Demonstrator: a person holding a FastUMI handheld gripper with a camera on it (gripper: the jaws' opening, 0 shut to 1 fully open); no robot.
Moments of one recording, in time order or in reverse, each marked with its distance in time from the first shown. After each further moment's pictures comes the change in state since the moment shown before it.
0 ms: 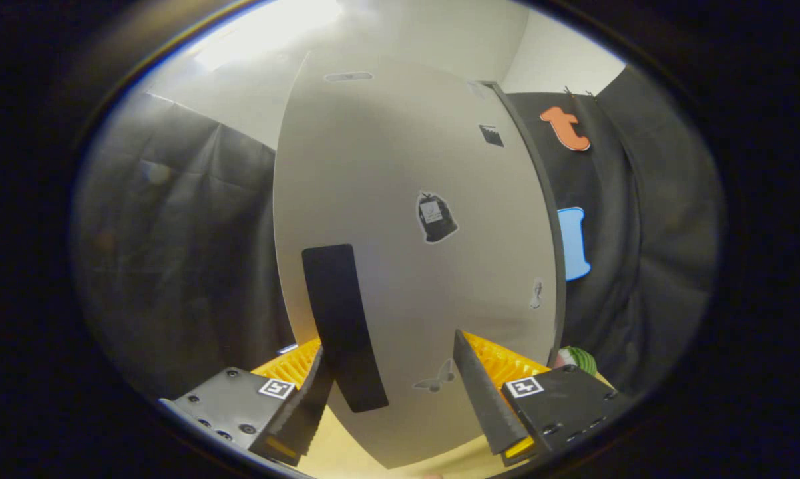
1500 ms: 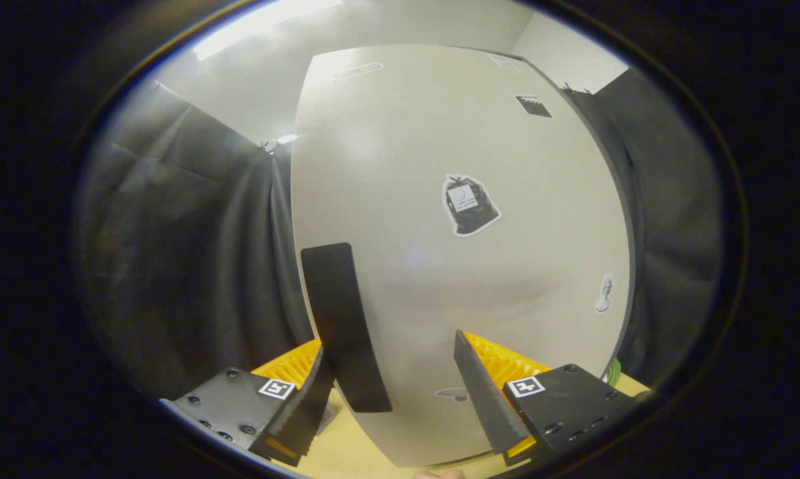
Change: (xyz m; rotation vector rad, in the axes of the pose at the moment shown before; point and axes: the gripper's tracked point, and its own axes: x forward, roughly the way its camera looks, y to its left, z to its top) arm 0.128 0.034 -0.013 0.016 -0.020 -0.095
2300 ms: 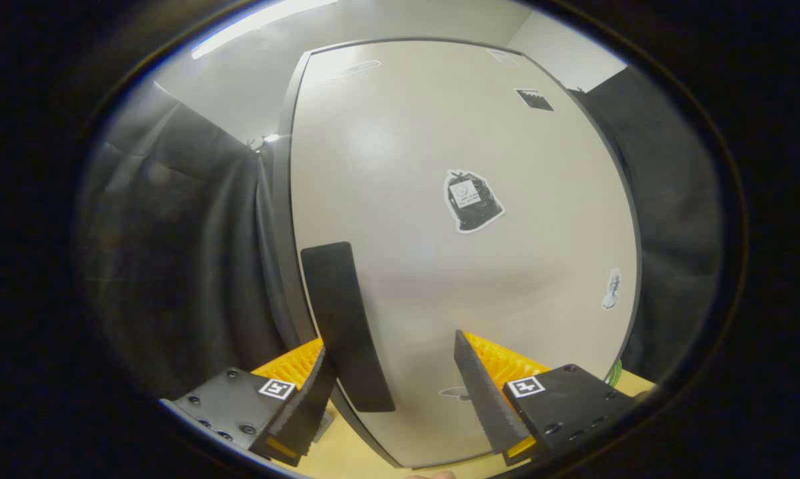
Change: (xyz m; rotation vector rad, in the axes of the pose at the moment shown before) arm 0.016 0.002 -0.004 0.020 0.003 -0.055
